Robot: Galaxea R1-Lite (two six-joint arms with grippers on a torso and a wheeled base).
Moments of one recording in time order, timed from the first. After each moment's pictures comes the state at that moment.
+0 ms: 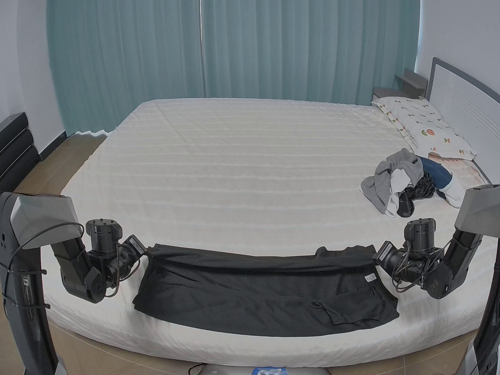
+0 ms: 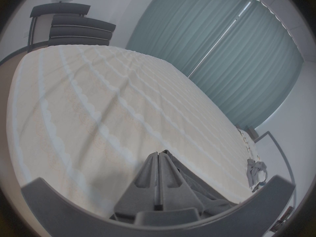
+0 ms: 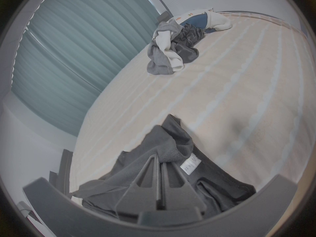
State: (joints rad) left arm -0.06 2.31 -0.61 -1.18 0.09 -0.77; right arm 0.17 2.17 -0.50 -1.06 -0.05 0.84
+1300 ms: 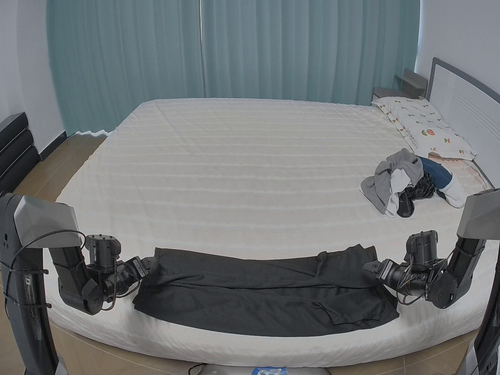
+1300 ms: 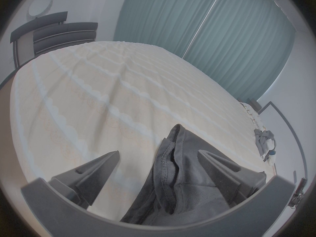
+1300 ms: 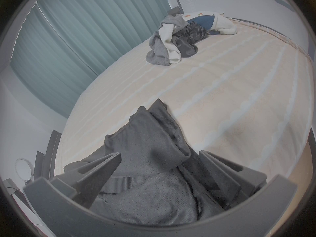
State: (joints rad) left arm -0.05 2.33 -0.49 -1.21 0.02 -0.56; right arm 0.18 2.16 -0.39 -1.05 -0.06 0.69
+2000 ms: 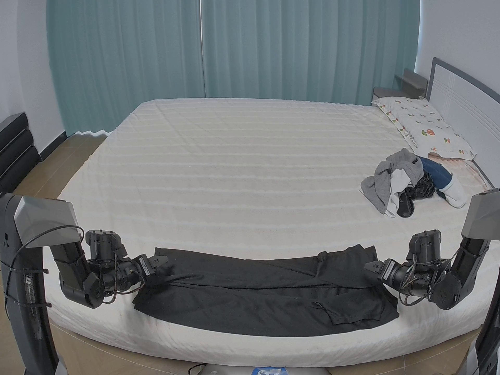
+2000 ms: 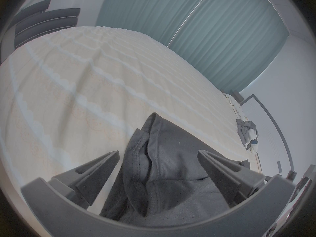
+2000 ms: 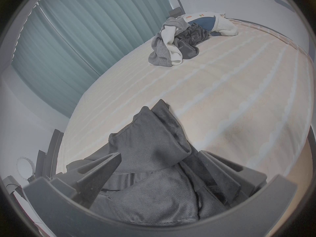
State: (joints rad) left arm -0.04 2.34 -0.56 -1.14 -0.22 -0.53; right arm 0.18 2.12 -0.36 -1.06 -0.05 0.68
